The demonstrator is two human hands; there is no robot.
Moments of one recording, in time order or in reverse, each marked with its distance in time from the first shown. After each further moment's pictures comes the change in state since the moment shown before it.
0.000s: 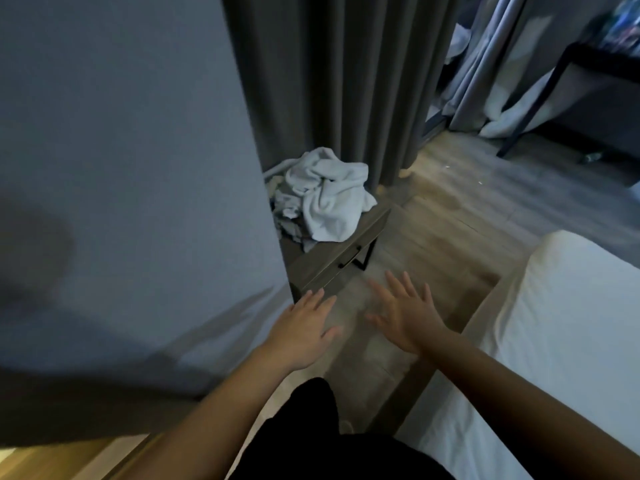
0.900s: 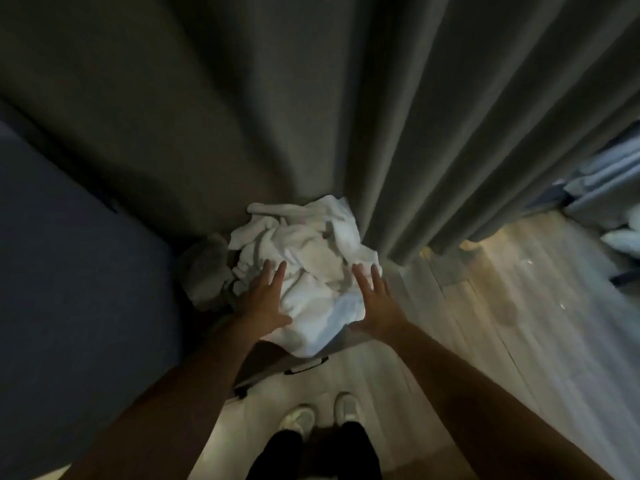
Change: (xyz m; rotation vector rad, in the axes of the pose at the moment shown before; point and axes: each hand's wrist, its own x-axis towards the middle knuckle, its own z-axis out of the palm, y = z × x) left_hand 0.413 -0.089 -0.098 -0.279 0.156 -0.687; right_hand 0.498 0.158 -0.101 0.078 -0.235 -0.370
